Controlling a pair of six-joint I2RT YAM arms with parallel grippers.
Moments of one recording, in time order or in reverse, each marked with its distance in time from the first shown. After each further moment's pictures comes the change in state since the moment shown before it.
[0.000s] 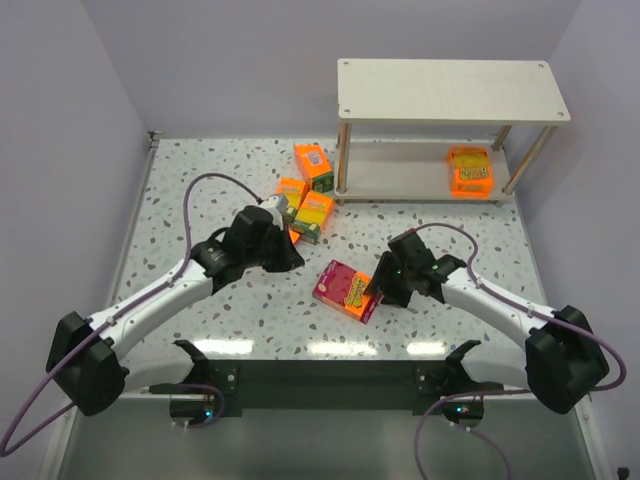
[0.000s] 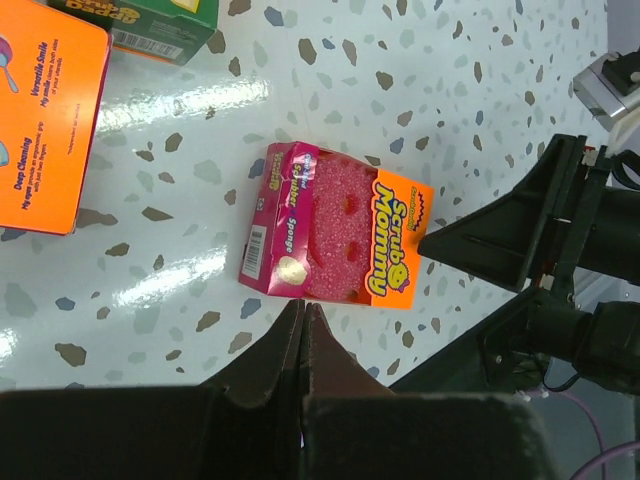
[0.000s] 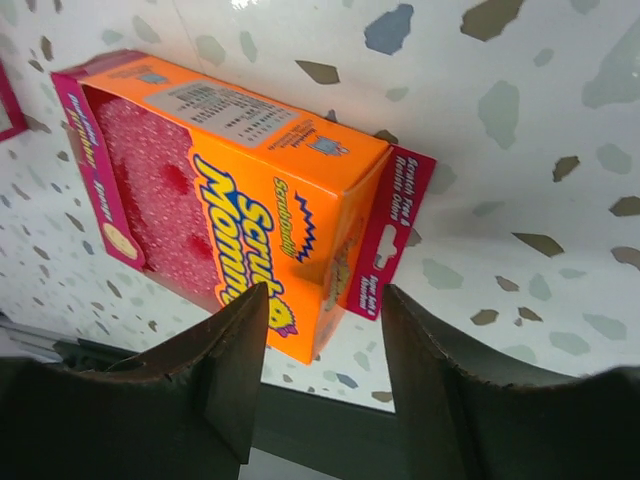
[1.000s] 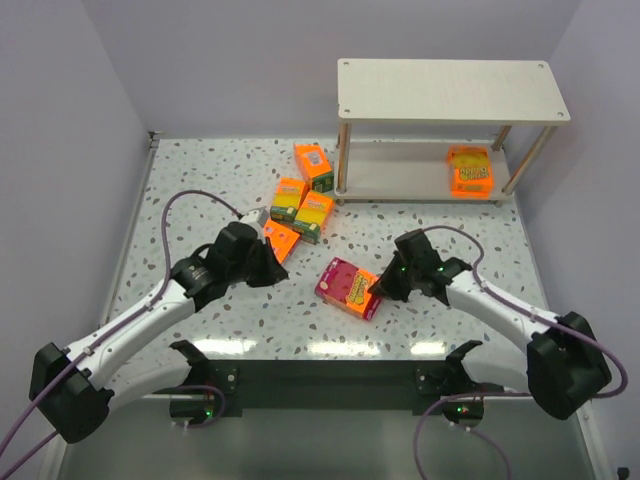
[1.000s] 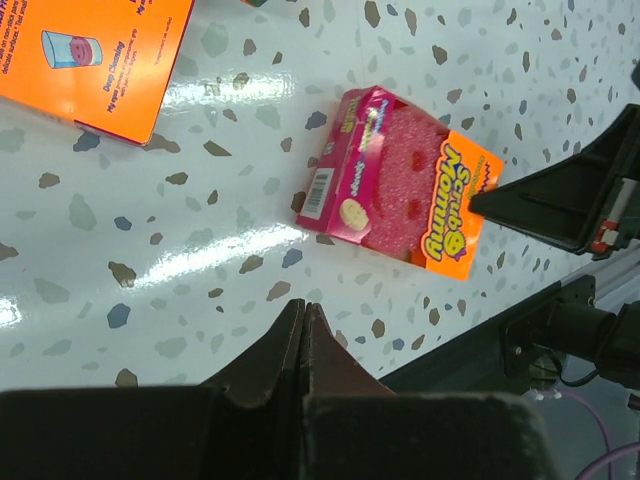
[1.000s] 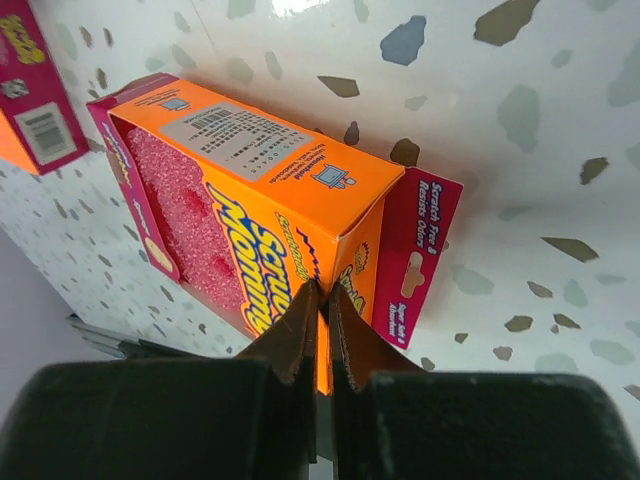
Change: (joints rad) left arm 0.008 -0.188 -0.107 -0.114 -0.064 -0.053; right arm -0.020 0.025 -0.055 0.156 -0.058 0.106
